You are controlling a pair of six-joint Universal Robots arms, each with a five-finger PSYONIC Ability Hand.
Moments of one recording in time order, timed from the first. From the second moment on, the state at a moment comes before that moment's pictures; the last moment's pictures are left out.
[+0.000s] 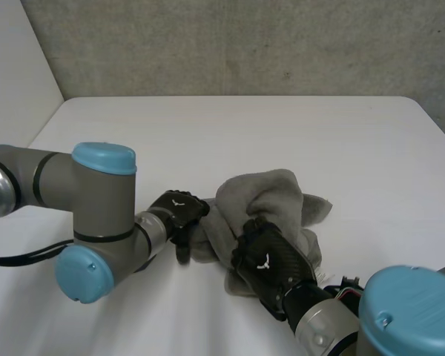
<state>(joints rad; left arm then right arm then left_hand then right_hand) 4.15 -2.26 -1.31 2.98 -1.47 3.39 2.33 -1.32 1.94 -0.29 1.53 2.35 0.43 0.43 0.22 0.23 0.26 0.56 0.56 0.23 0.25 0.39</state>
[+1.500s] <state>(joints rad) 4.36 -1.87 -1.69 3.36 -1.52 3.21 1.88 -1.27 1.57 -0.01 1.19 2.81 0.36 0.31 0.22 0.23 0.10 0.42 0.41 0.23 0.25 0.20</state>
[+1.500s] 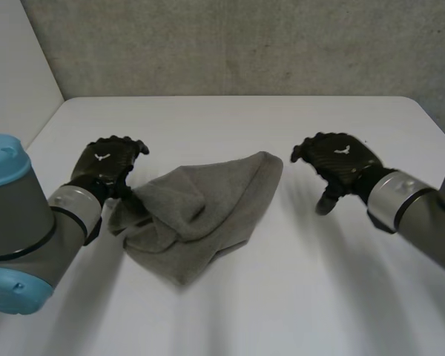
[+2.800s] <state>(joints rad) 4.47 -1.76 -1.55 3.05 -1.35 3.26 2.11 -1.13 1.23 0.06 1.20 2.70 1.30 1.29 0.22 0.23 1.14 1.30 1.25 0.23 0.25 1.15</state>
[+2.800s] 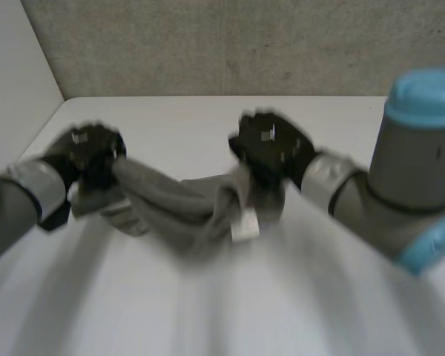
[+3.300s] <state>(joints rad) 4.41 -1.64 -1.69 3.25 -1.40 2.99 1.98 -1.11 1.06 -0.19 0.77 2.73 1.30 1.29 0.22 0.23 1.14 0.73 0.75 0.23 0.25 0.55</state>
